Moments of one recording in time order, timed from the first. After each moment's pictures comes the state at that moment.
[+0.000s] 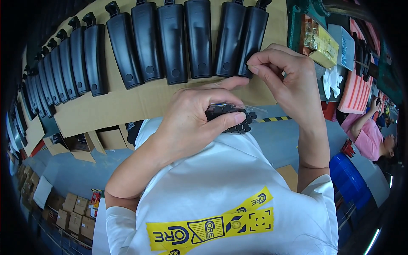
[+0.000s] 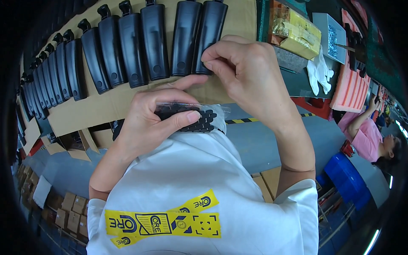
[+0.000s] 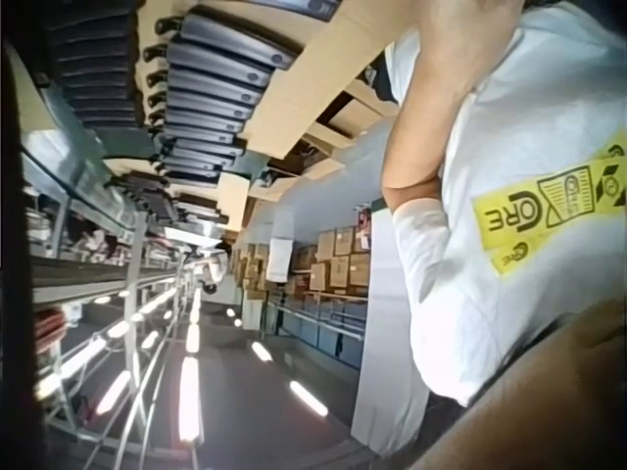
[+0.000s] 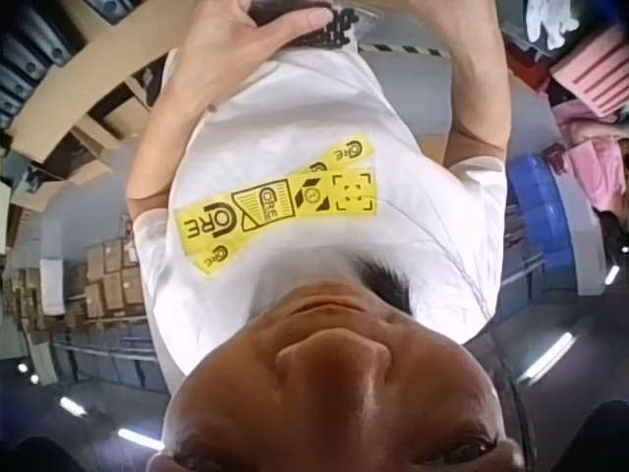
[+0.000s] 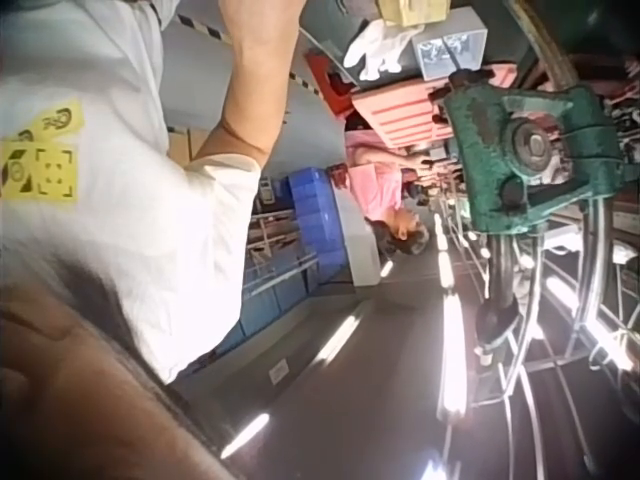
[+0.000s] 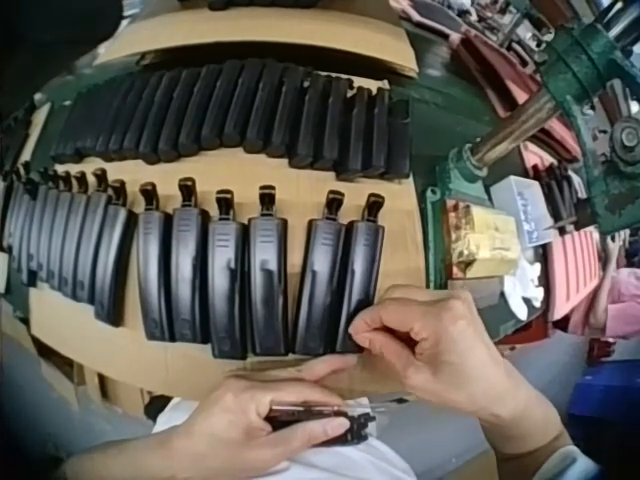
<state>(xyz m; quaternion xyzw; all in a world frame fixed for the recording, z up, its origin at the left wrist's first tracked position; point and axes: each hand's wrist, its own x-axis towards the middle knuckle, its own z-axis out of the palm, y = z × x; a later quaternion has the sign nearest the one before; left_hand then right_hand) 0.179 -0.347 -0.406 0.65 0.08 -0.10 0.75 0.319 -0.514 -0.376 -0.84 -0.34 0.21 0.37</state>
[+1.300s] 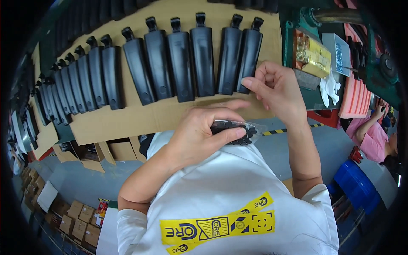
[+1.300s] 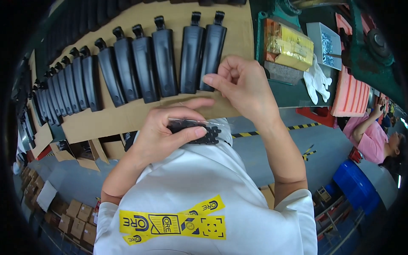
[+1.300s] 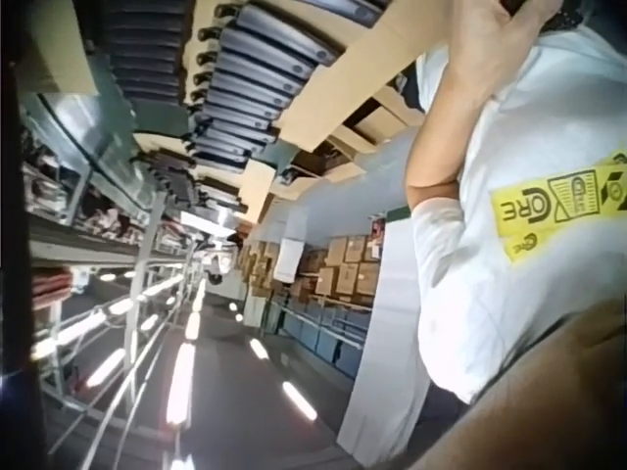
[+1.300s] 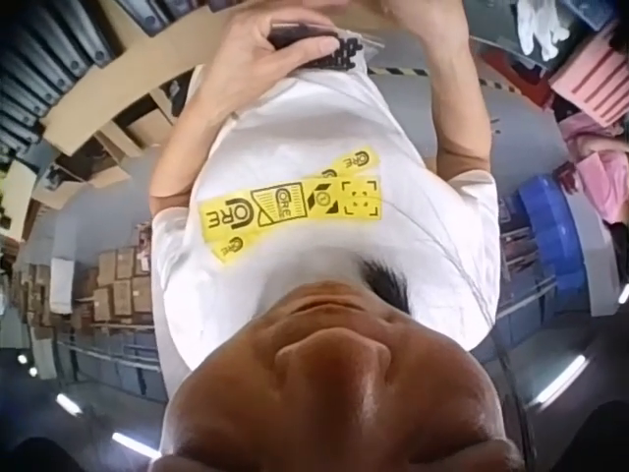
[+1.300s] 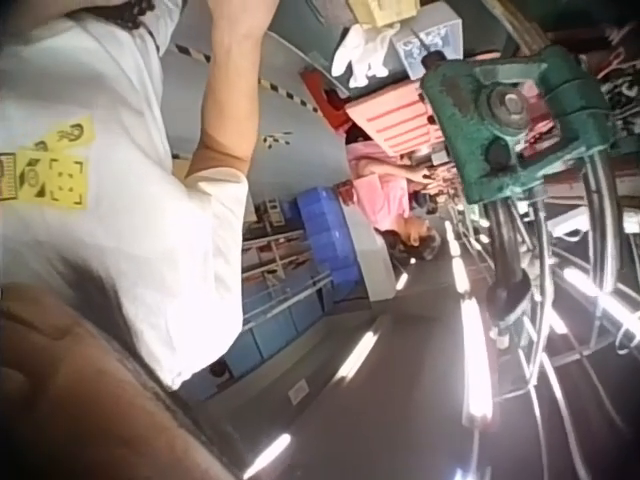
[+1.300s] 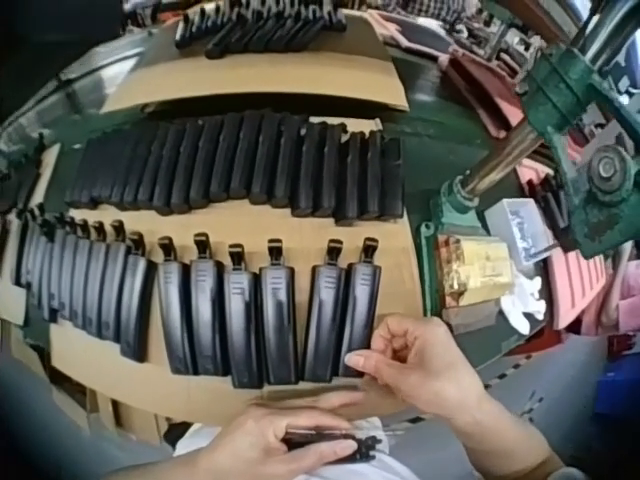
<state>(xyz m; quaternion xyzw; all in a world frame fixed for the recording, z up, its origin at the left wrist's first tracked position) 0.178 -0.346 -0.404 0.63 0.08 -0.13 0.76 0.316 -0.517 -0.398 -0.77 -0.08 0.36 0.52</state>
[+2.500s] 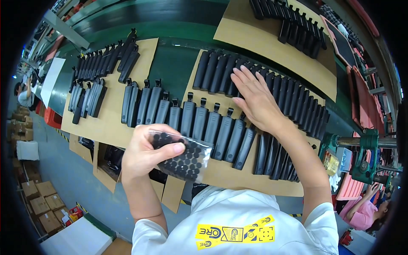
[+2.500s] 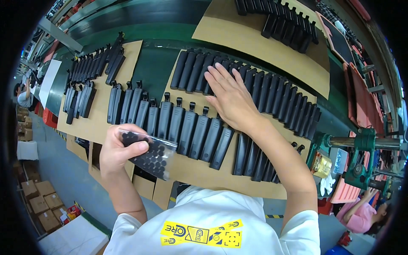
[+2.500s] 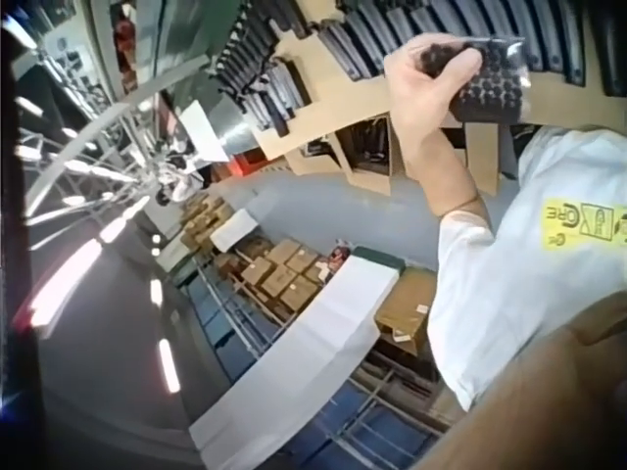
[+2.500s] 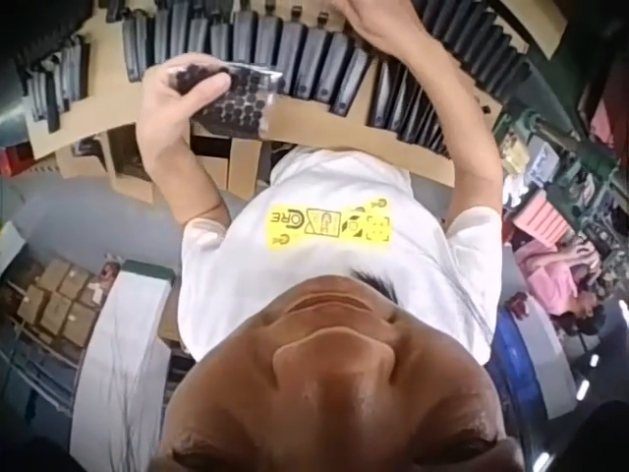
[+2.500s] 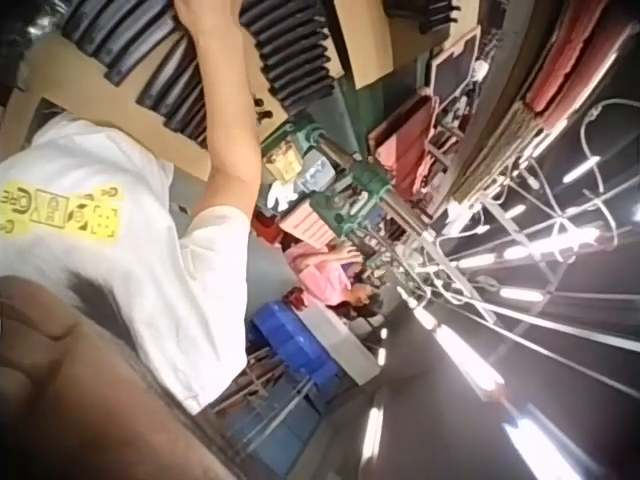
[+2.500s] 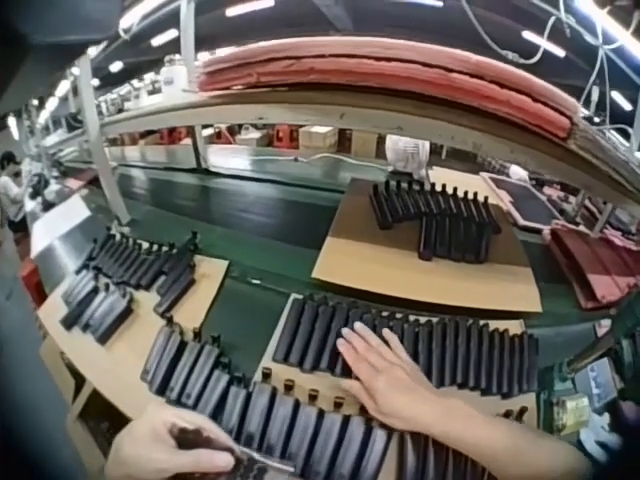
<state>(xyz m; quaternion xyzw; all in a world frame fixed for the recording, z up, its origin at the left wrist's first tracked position) 0.081 -0.054 -0.320 0.65 0.21 0.14 0.71 0.358 -0.212 -0.381 -0.75 -0.63 -0.01 0.20</state>
